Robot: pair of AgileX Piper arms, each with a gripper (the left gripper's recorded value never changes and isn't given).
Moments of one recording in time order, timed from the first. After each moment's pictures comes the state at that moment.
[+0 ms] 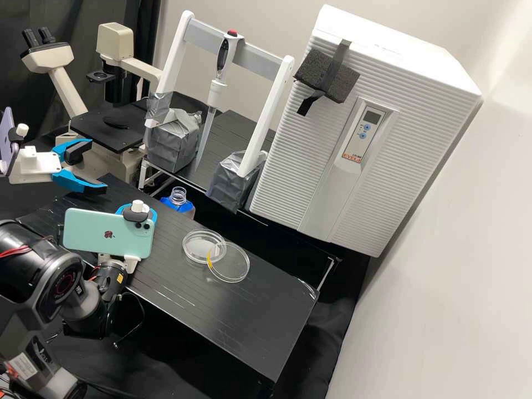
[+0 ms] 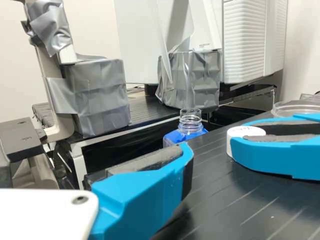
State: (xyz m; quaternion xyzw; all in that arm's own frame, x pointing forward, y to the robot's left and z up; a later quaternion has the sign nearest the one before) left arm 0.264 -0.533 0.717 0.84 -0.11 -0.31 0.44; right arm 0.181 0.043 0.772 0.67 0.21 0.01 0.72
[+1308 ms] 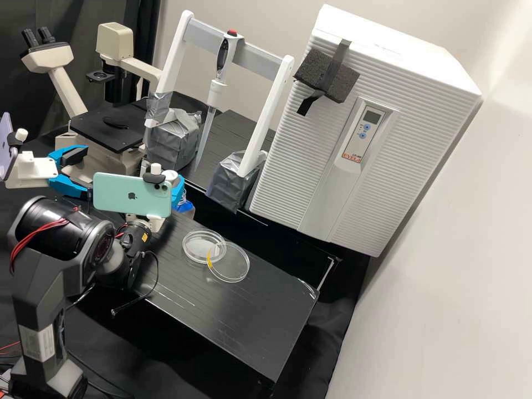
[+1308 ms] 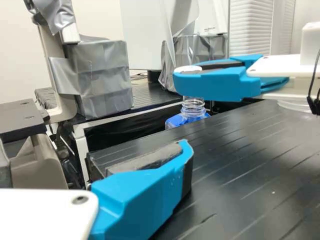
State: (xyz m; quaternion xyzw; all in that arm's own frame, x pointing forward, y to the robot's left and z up) left arm 0.258 -0.523 0.712 0.84 -0.09 -0.31 0.44; right arm 0.271 0.075 0.776 0.64 0.15 0.06 0.75
